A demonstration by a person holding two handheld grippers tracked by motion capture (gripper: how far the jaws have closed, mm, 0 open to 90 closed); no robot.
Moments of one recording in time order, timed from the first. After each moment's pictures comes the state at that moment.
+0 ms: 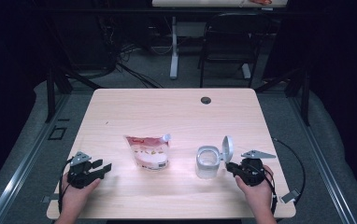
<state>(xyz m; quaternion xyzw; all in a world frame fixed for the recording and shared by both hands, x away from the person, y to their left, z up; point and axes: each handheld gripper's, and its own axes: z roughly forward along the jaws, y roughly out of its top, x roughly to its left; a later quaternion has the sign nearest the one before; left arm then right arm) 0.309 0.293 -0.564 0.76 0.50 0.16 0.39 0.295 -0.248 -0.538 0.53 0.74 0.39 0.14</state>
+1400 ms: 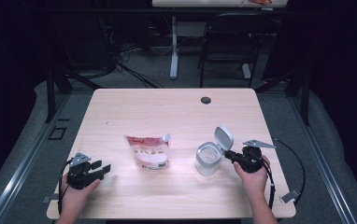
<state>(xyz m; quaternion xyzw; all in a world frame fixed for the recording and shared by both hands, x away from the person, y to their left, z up) 0.308 0.296 -0.567 0.75 0.51 0.16 0.39 0.336 -0.254 -0.547 0.54 0.70 0.45 0.13</state>
